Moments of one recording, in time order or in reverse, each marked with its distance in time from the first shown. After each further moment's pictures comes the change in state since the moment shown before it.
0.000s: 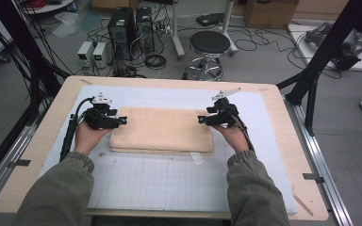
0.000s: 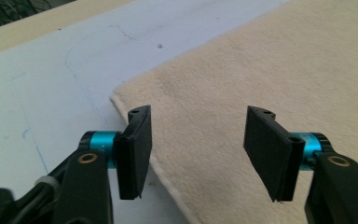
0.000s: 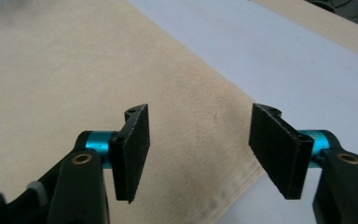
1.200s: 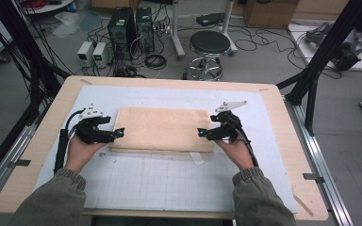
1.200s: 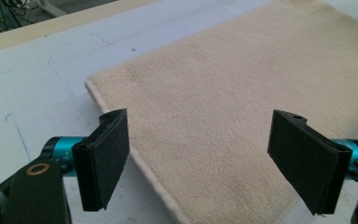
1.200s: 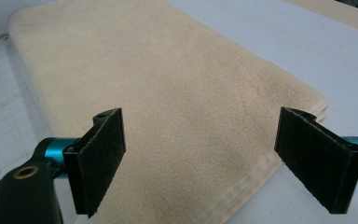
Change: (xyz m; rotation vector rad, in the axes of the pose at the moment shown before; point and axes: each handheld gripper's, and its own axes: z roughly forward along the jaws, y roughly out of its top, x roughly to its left) left arm -0.022 -0.030 -0.032 -0.110 -0.042 0.004; right arm 0.031 -0.026 -0.021 -0.055 0.024 0.012
